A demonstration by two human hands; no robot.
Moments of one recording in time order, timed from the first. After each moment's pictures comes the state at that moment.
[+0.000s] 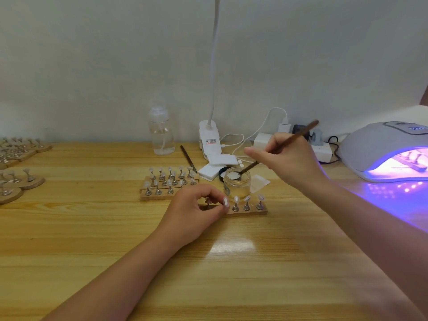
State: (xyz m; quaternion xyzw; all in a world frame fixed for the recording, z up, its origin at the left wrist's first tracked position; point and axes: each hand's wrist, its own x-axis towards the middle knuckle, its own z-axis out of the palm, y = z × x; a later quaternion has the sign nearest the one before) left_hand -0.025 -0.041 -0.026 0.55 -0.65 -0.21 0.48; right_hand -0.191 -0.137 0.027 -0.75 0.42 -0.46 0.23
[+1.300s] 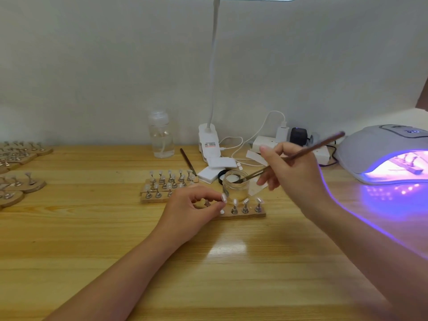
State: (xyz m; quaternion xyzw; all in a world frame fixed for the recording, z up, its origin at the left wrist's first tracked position) left_hand -0.025 -0.040 -0.022 0.56 -0.61 -0.22 0.52; right_hand -0.196 -0.112 0.019 -0.69 0.35 -0.53 0.35
